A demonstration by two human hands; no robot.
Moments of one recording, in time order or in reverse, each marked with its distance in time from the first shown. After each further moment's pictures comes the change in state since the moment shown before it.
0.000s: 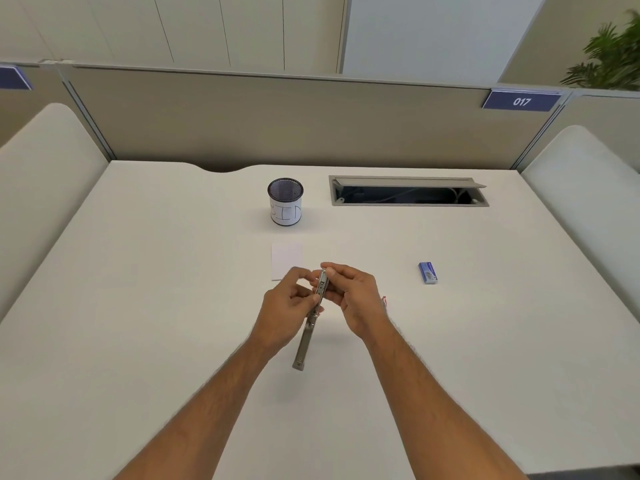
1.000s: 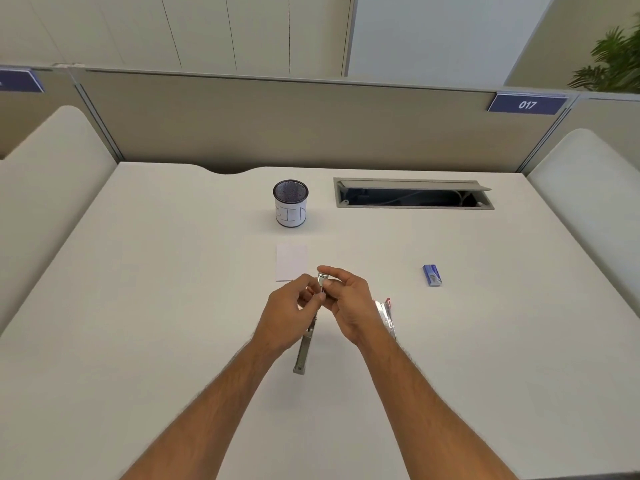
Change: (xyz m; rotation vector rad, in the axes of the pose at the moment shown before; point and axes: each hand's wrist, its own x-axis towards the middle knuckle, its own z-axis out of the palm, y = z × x) left_hand 0.002 -0.010 -0.001 0.321 0.038 0.145; right_hand -0.003 0.013 0.012 -0.048 0.022 0.034
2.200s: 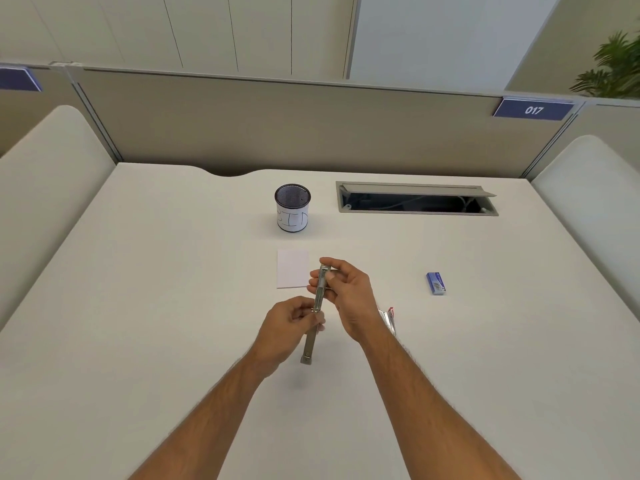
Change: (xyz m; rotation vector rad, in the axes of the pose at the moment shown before) left_hand -0.001 -0.012 -0.004 -0.422 -0.125 -0.317; right_hand 0.018 -0.013 0.010 -0.103 -0.017 -0.129
